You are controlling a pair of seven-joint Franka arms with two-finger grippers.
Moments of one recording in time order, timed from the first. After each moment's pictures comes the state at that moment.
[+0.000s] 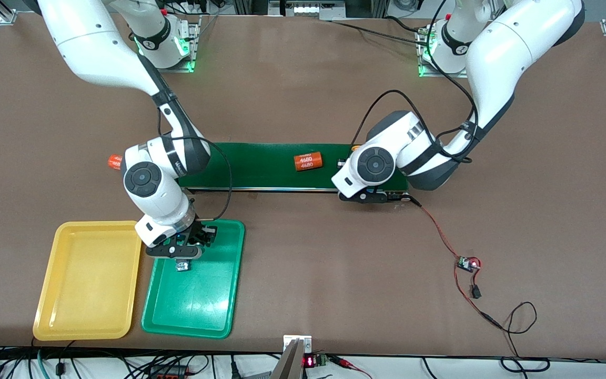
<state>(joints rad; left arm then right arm) 0.11 0.83 -0.87 -1.54 0.38 1.76 -0.80 0.25 0.73 0.10 -1.52 -0.17 2.46 0.44</state>
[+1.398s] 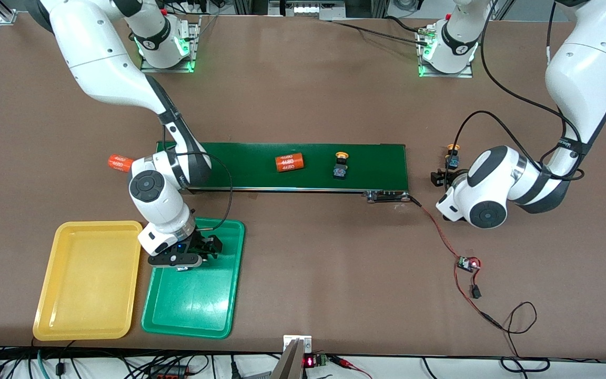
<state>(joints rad) 0.54 0.82 -0.83 -1.73 0.55 1.57 -0.60 0.26 0.78 0.06 -1.49 -0.19 2.55 0.42</state>
